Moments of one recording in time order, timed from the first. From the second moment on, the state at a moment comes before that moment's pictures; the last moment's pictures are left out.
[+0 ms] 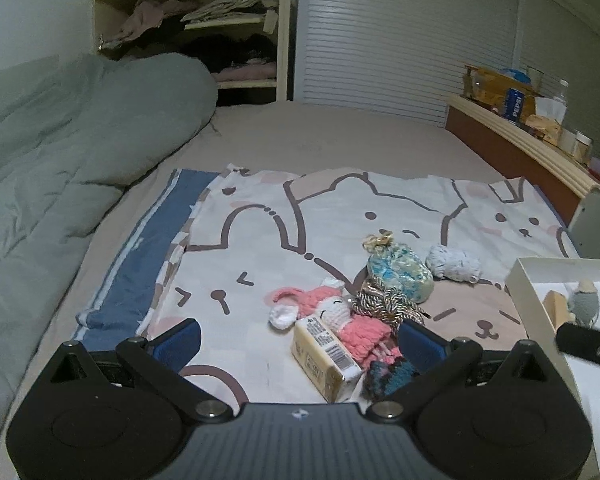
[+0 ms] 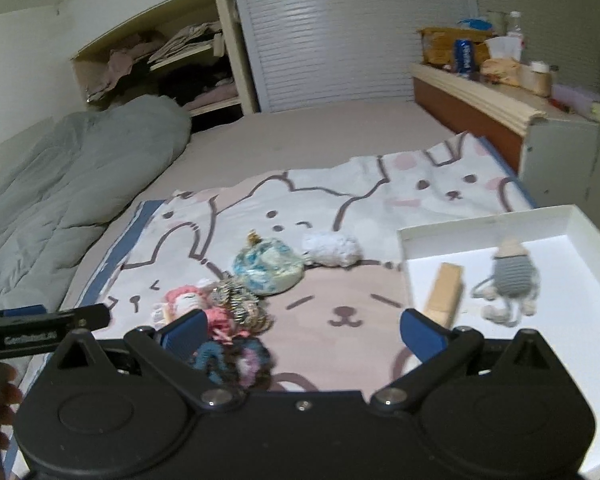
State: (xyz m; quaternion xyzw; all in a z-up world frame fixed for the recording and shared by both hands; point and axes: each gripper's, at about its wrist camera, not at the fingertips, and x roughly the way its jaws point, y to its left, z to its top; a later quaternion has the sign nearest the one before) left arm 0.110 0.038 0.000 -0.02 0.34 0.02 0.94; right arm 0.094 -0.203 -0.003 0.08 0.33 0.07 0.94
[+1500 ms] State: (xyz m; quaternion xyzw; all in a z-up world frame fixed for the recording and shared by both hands) left arm 0.179 0.069 -0.077 0.01 0.37 -0.09 0.93; right arm 0.116 -0.155 -0.086 0.01 0.34 0.22 0.91
